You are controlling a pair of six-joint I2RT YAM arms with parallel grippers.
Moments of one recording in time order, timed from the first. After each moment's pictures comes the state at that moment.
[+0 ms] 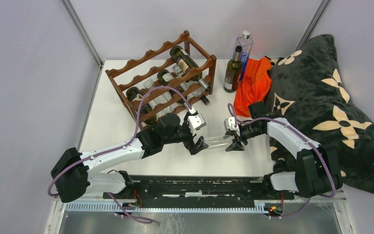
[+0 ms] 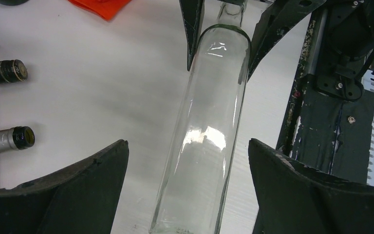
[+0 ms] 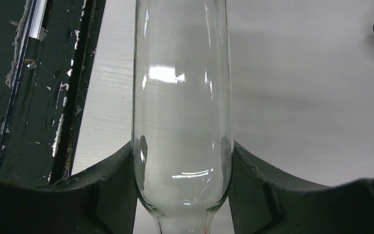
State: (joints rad) left arm -0.94 1.20 0.72 0.09 0.27 0.07; right arm 0.24 1.33 0.76 -0.77 -1.01 -1.32
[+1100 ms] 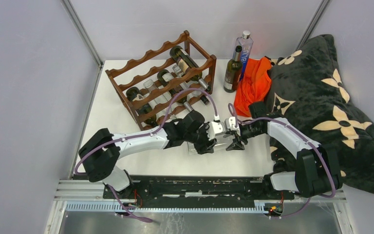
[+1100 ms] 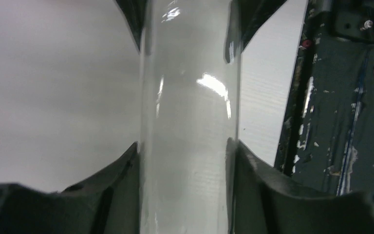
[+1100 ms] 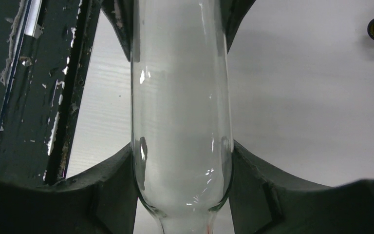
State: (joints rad) left arm -1.00 1.54 0.94 -0.11 0.29 0.17; right arm 0.24 1.33 0.76 -0.77 -1.02 -1.32
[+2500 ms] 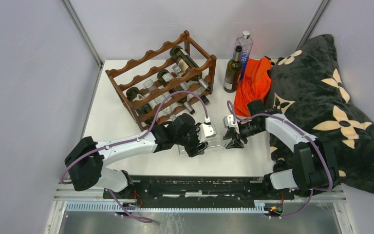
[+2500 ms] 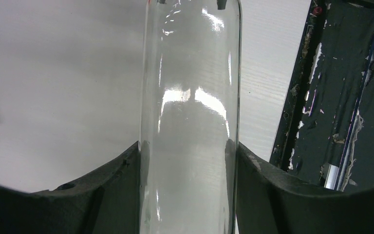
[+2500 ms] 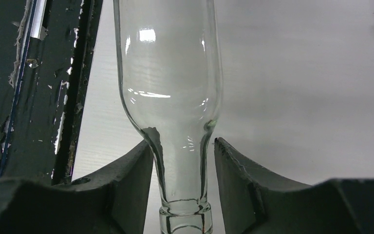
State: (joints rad) left arm -0.98 1.39 0.86 -0.22 0.27 0.23; right arm 0.23 1.40 0.80 -0.81 -1.00 -1.32
